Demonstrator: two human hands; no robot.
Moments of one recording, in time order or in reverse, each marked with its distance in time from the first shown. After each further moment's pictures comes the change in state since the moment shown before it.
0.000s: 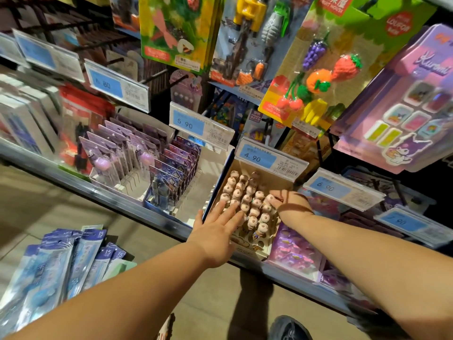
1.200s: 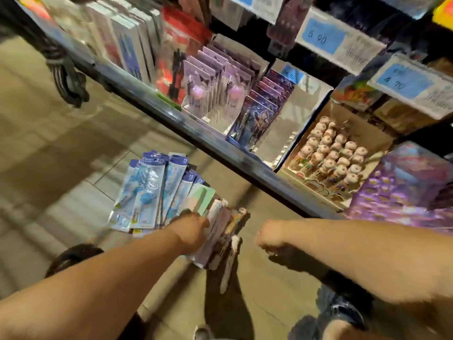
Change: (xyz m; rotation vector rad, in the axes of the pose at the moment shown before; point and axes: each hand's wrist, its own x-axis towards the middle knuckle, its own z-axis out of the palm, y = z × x) left_hand -0.164 -0.129 0.097 -0.041 -0.324 -0.374; right_hand -0.137 -0.111 0.168 -0.460 -0.993 -0.095
